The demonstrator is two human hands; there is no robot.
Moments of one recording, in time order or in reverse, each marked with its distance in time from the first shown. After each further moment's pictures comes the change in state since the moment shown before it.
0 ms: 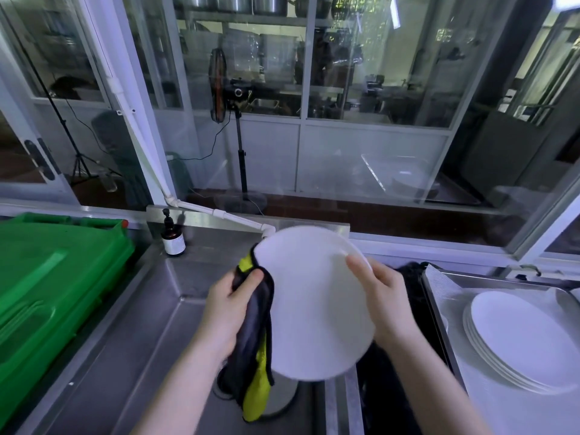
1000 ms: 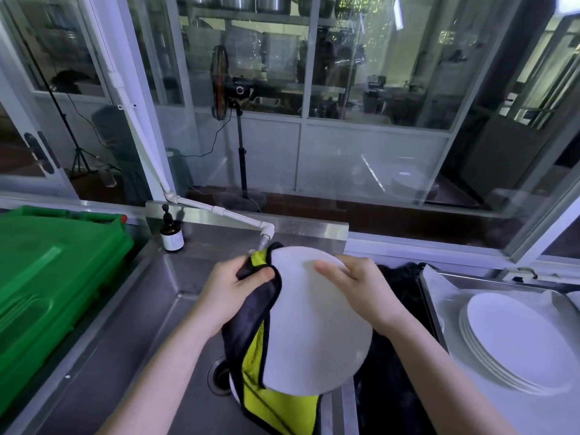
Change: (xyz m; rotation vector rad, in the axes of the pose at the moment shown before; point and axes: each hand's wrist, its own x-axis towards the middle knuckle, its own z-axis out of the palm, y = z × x) left_hand 0.017 0.014 -0.012 0.284 -0.194 0.225; right_hand 0.015 -0.008 0.001 -0.406 -0.340 -0.160
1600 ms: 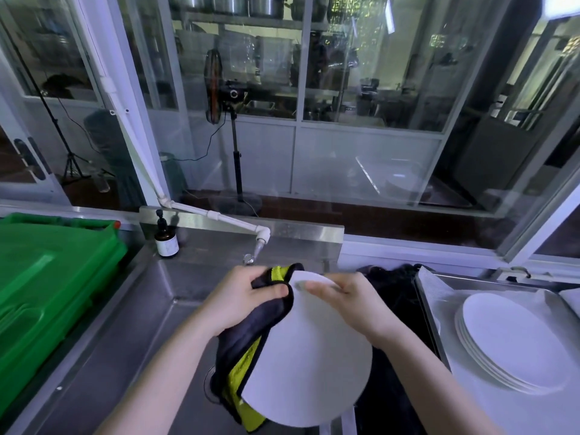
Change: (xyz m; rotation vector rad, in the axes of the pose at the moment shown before) left_hand 0.007 0.011 0.008 0.158 -0.304 0.000; right_hand -0.007 0.009 0.007 -0.001 -0.115 0.060
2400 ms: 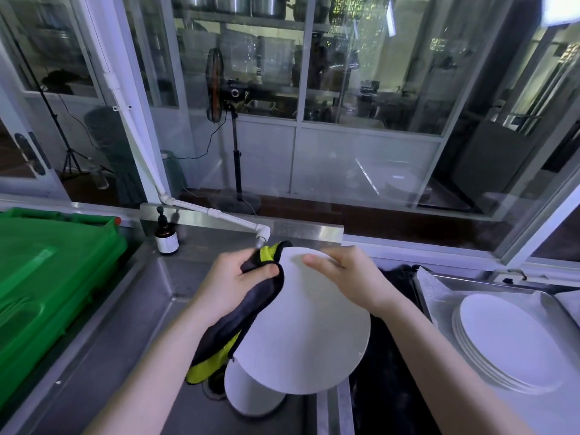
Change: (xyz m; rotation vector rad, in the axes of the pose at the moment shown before) left_hand -0.001 0.006 -0.011 0.017 0.212 0.093; right_hand 0.020 -0.031 -0.013 -0.185 0.023 -0.158
